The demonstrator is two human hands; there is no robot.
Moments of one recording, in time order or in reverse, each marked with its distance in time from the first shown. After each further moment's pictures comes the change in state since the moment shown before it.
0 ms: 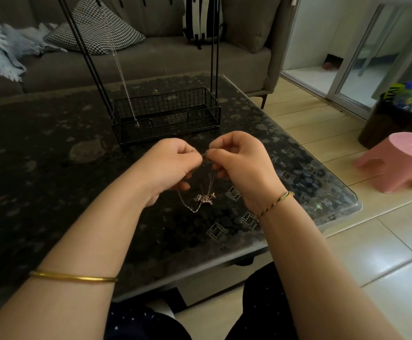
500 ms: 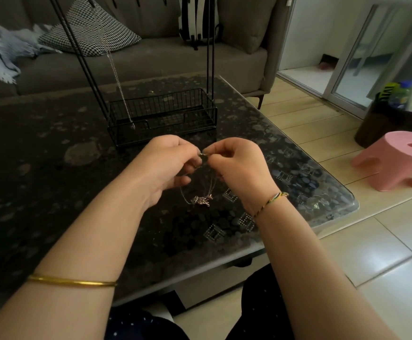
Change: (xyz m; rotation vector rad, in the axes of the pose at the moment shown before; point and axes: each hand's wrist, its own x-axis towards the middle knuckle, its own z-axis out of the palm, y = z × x) left_hand 0.001 0.007 0.004 -0.223 0.060 -0.062; right_hand 0.003 0.002 0.000 -0.188 0.021 -0.008
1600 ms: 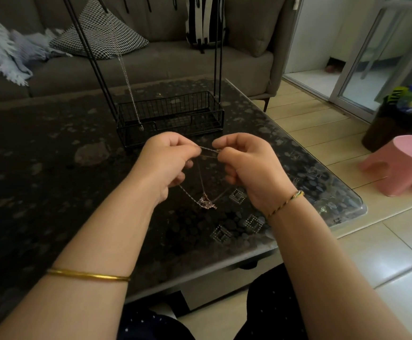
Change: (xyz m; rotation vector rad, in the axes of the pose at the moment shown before) left_hand 0.004 -0.006 -0.004 -0.020 0.154 0.009; right_hand 0.000 -0.004 -0.006 0.278 -0.071 0.081
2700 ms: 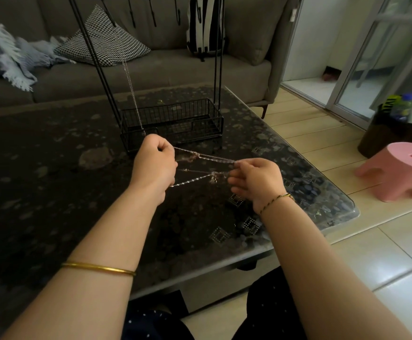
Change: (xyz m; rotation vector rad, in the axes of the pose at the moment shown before) left_hand 0.010 -0.011 -0.008 0.056 0.195 0.073; right_hand 0.014 0.025 -0.012 0.103 0.259 0.316
